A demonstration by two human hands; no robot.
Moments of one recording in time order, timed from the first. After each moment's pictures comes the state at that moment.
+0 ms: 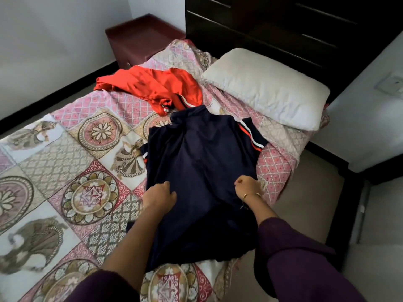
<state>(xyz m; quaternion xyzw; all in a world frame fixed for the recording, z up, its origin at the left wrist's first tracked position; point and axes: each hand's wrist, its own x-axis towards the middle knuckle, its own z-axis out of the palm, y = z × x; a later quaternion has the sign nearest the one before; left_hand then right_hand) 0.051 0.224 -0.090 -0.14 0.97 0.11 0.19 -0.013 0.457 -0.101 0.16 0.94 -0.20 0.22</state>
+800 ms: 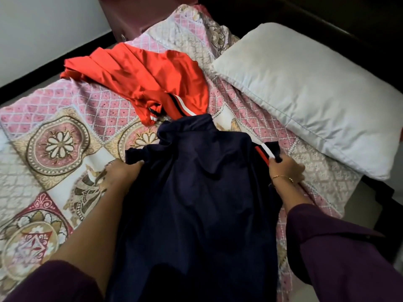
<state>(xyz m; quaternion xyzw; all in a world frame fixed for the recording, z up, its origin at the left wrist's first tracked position) -0.176 0.136 -0.192 -0.51 0.80 0.29 0.10 -0.282 0.504 -0.193 0.27 0.95 -0.17 0.06</state>
